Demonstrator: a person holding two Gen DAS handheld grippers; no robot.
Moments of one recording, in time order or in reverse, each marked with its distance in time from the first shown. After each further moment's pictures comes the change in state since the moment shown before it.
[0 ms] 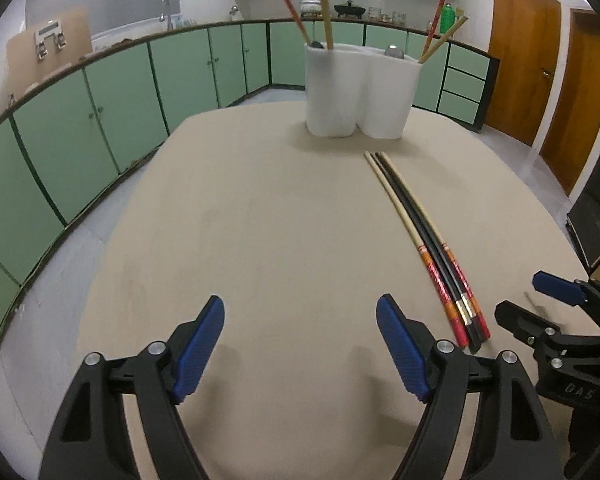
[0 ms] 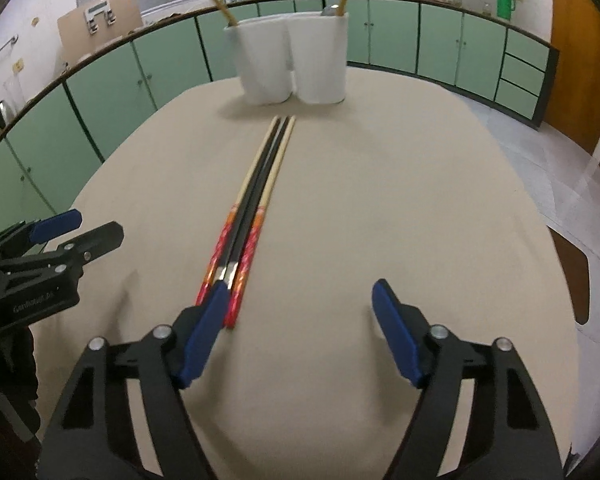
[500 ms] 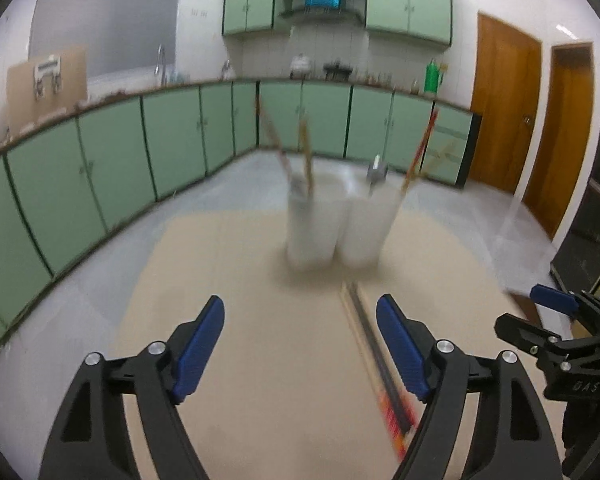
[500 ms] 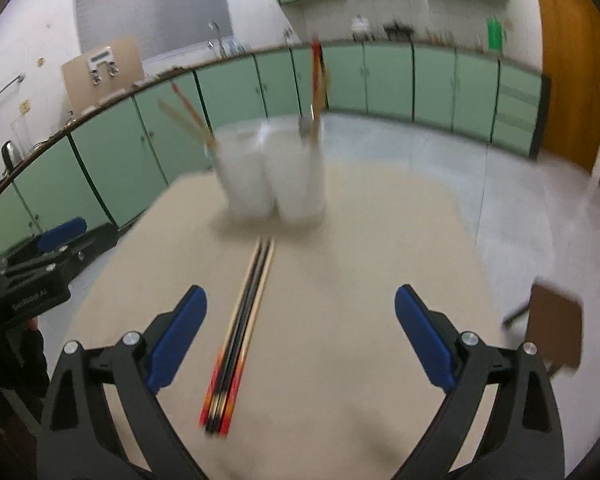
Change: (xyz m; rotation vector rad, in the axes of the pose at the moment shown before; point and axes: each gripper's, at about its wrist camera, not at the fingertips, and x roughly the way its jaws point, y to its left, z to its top) left arm -0.028 -0.008 0.084 -0.011 -0.186 -0.050; right arm -0.035 -0.042 0.082 0.057 -0.146 0.028
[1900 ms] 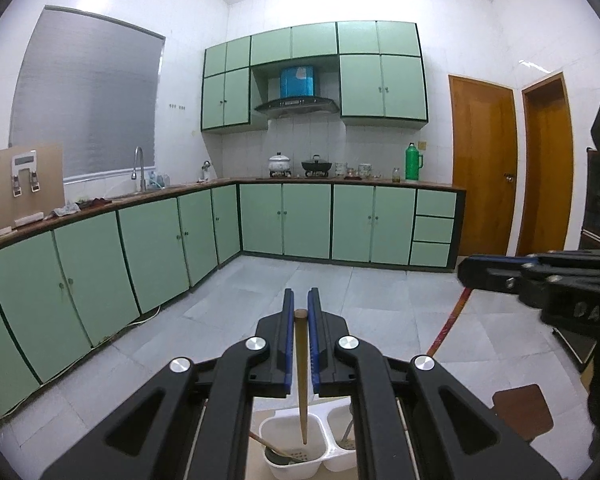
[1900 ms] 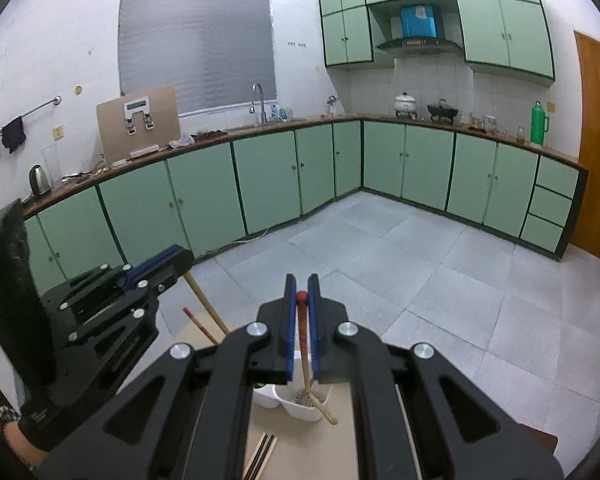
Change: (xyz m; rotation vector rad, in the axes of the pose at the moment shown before) left arm 0.011 -0.045 0.228 0.082 -0.374 -0.048; right arm -0.032 0.006 0.275 -0.176 -0.223 0.092
